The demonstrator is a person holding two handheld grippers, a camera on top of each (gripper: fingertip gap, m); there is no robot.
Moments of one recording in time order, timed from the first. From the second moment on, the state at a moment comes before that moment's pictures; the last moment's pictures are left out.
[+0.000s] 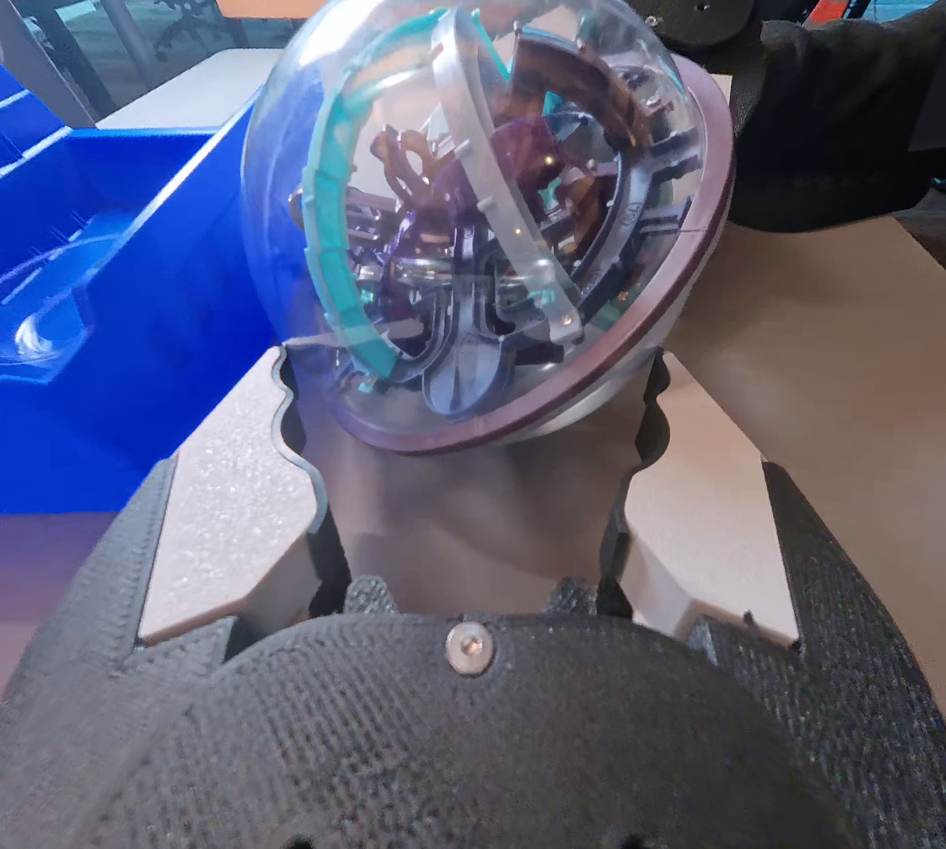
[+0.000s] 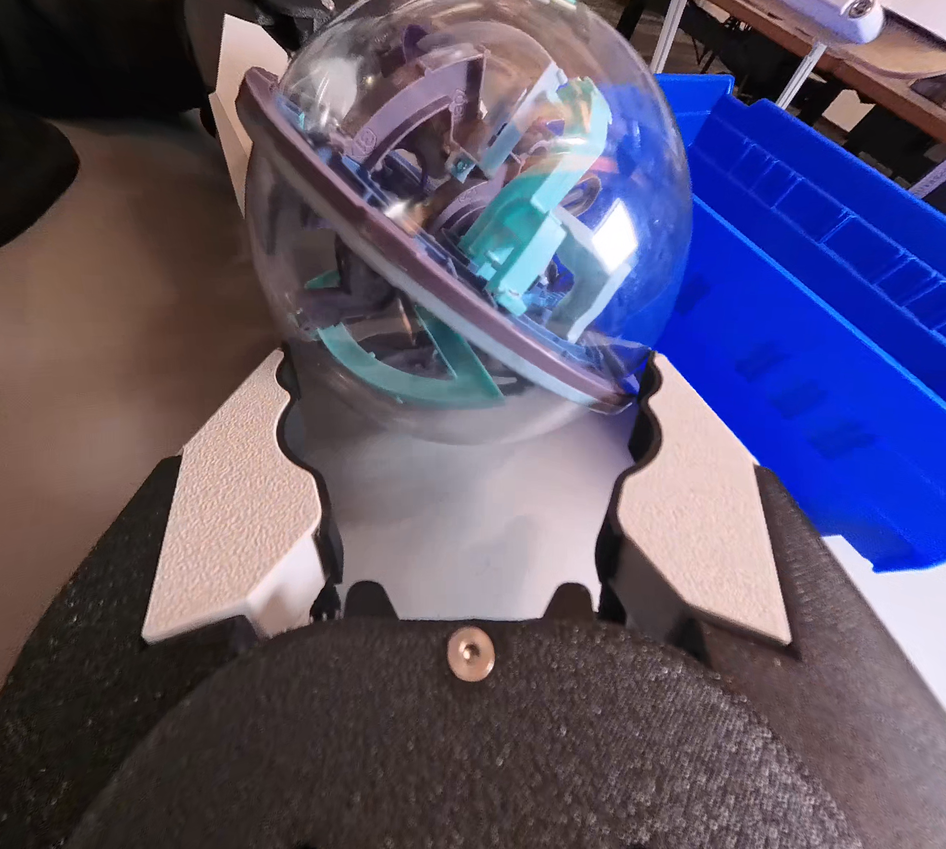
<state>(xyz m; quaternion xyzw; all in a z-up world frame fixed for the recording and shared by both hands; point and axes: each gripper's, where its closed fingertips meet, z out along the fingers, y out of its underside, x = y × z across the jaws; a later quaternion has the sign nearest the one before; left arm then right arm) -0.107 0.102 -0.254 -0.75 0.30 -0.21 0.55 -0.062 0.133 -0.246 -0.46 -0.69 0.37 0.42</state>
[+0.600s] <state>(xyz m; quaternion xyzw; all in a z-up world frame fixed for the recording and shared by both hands) -0.098 0.117 -0.211 -0.75 0.22 -0.22 0.59 -0.053 0.144 -0.219 -0.43 -0.70 0.31 0.48</state>
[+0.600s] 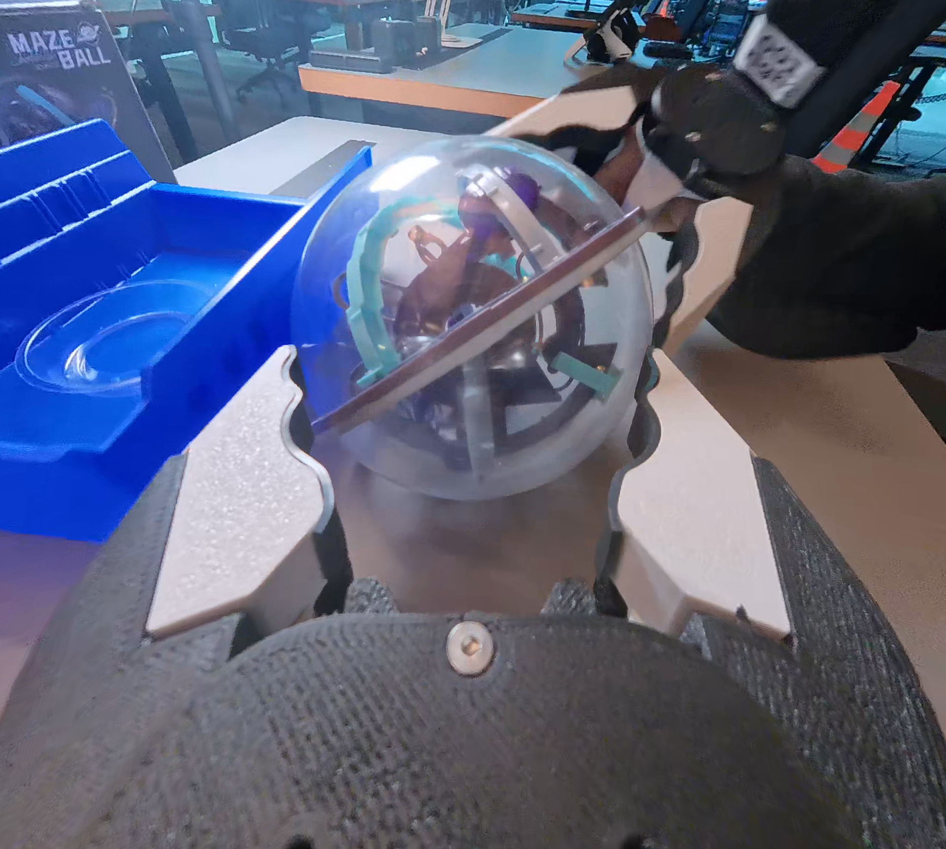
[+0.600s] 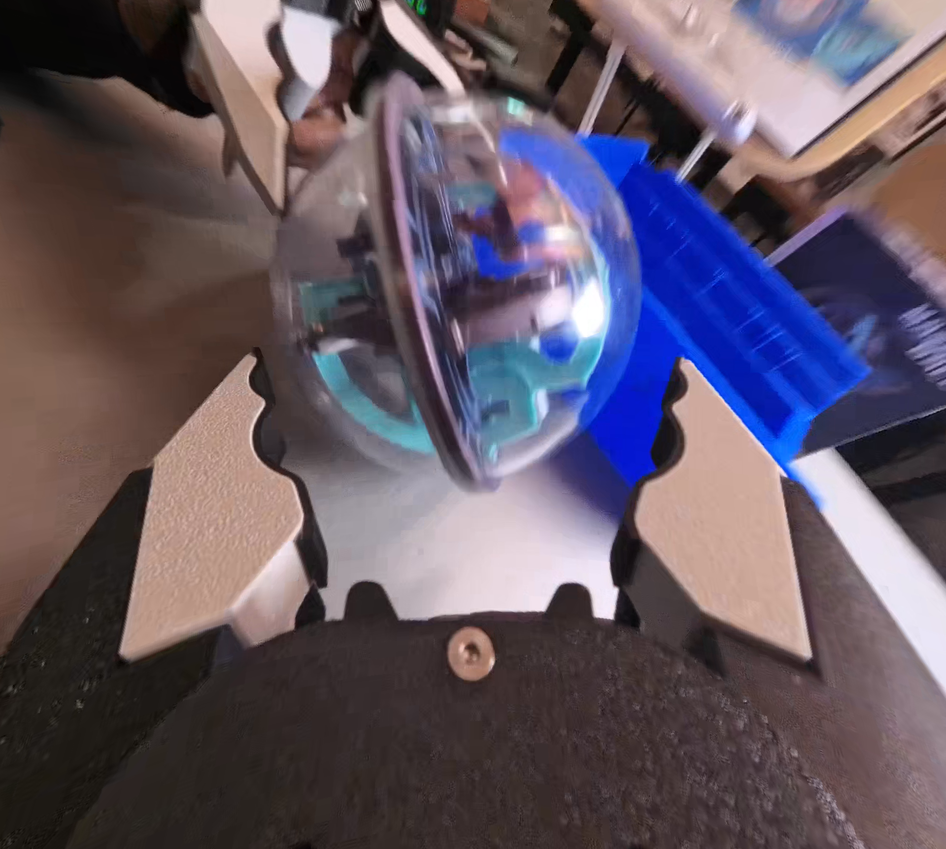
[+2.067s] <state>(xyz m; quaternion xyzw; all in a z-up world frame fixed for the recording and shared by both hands) -0.081 0.131 -0.204 -0.76 0.24 -0.24 0.56 -0.058 0.147 -0.245 -0.49 -0.65 0.41 0.42</state>
